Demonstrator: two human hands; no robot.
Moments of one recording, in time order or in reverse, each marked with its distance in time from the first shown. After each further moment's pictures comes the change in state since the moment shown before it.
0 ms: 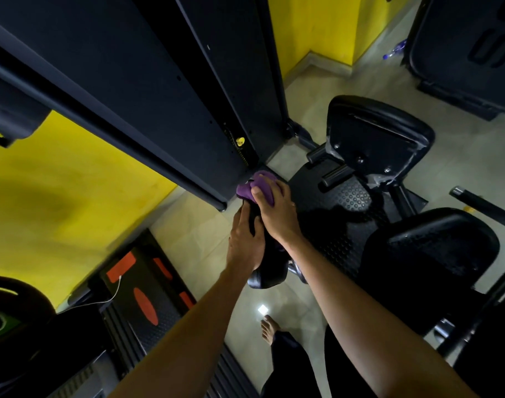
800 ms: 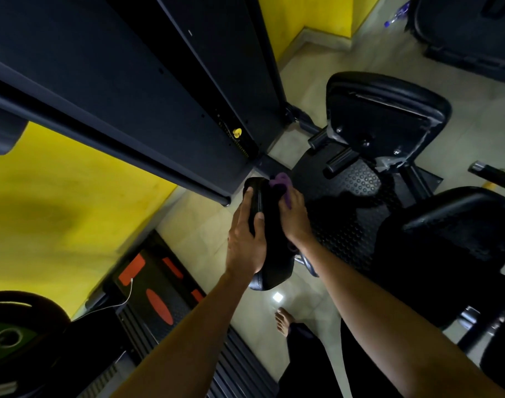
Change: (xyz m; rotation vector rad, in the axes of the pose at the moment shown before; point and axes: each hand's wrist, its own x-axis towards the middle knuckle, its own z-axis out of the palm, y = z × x) left_hand 0.005 -0.002 0.001 0.050 -0.007 0.044; right_hand 0.023 0.078 0.016 0.127 0.068 0.178
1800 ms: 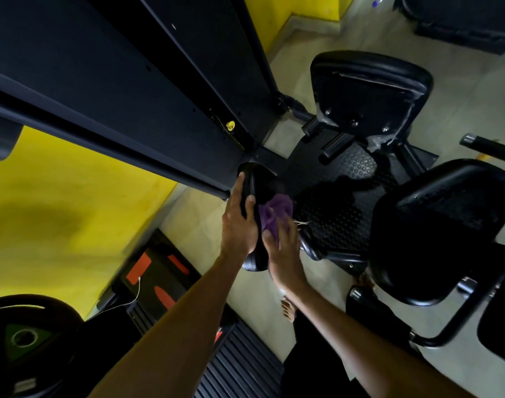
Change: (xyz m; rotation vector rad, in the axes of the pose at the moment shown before) left_hand 0.000 0.007 -0.006 -0.012 -0.023 0.023; right_hand -0.139 0.003 0.014 0.154 0.015 -0.031
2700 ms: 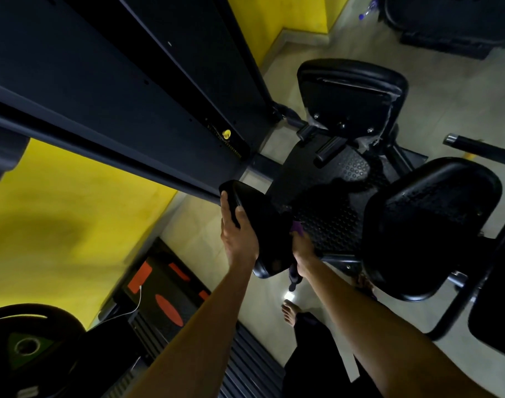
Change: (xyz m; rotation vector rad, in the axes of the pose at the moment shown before) left_hand -0.032 0.004 0.024 -0.166 0.210 -0.270; right_hand 0.074 0.136 -0.014 0.263 0.081 0.616
